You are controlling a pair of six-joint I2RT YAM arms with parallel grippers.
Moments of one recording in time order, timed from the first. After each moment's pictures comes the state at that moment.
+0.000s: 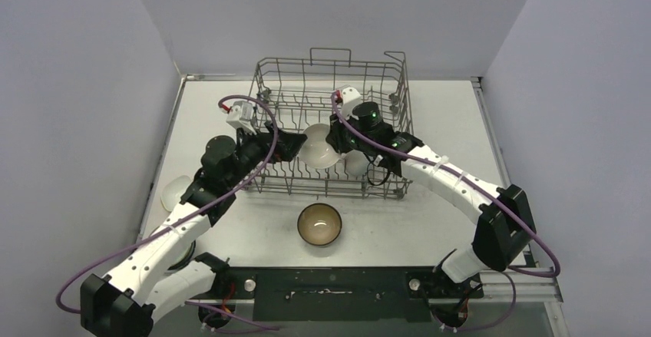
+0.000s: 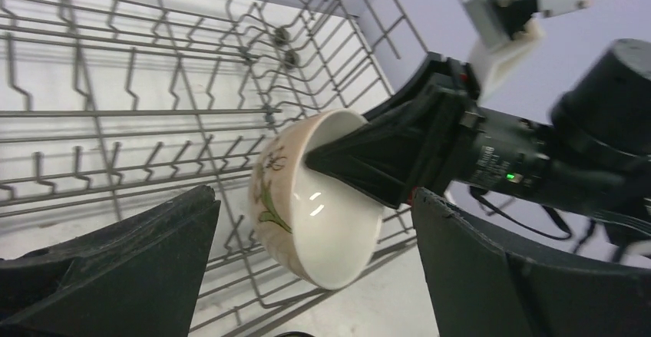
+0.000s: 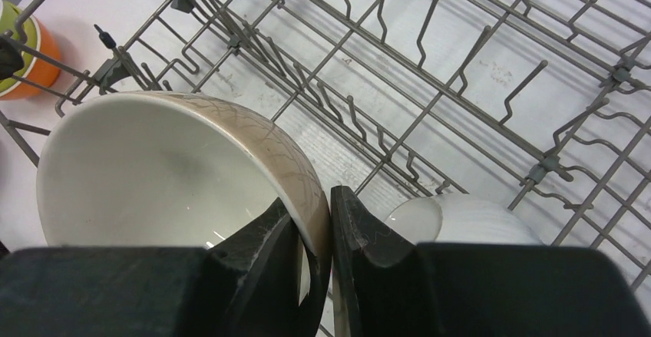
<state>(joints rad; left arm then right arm) -0.50 0.94 0.74 0.13 0.07 -0.64 0.72 1.51 1.24 -0.21 -0.02 0.17</state>
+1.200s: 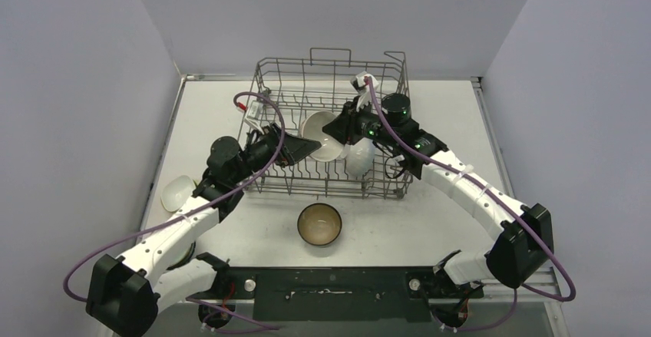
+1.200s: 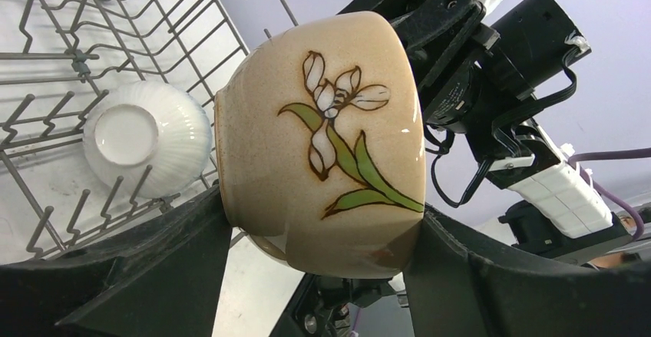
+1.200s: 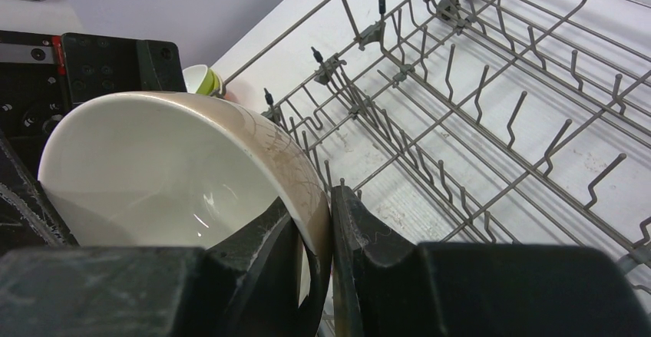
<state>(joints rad) -0.50 1.03 0.68 0.43 0.45 -1.01 0.61 1.37 1.17 -0.02 -0.40 0.30</state>
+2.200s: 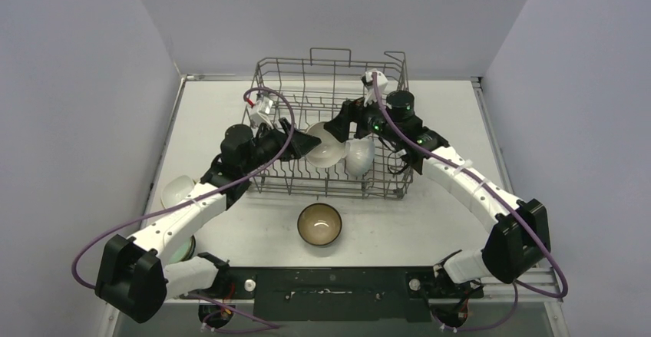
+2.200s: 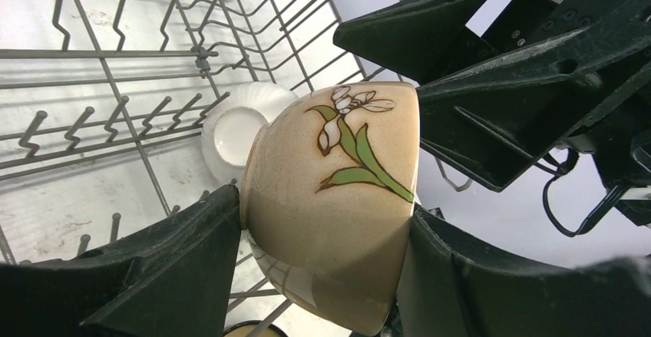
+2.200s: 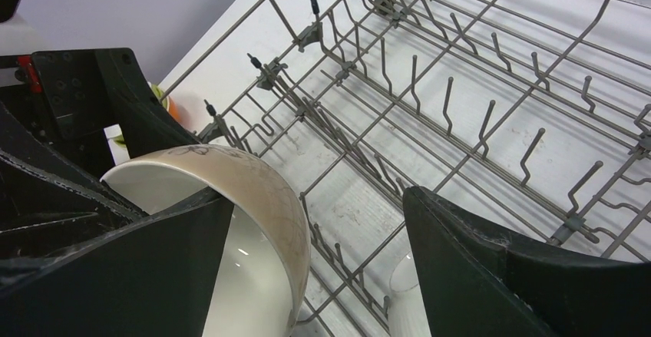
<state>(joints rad) -0.49 1.16 0.76 0.28 0.35 -0.82 0.54 1.41 1.16 -0.02 -0.35 0.30</state>
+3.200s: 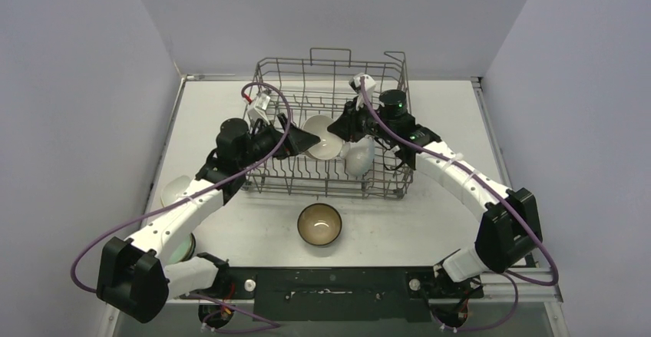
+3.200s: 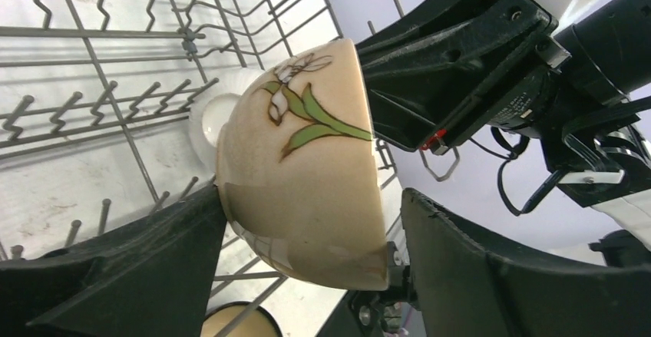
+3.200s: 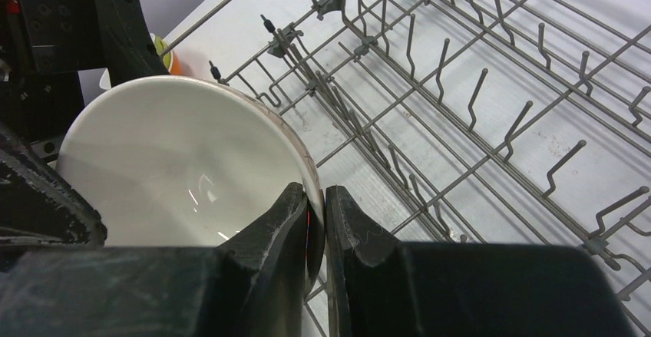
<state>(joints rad) -0.44 1.17 0.82 0.18 0.43 -0.84 0.54 1.48 1.17 -0.02 -0.46 0.20</state>
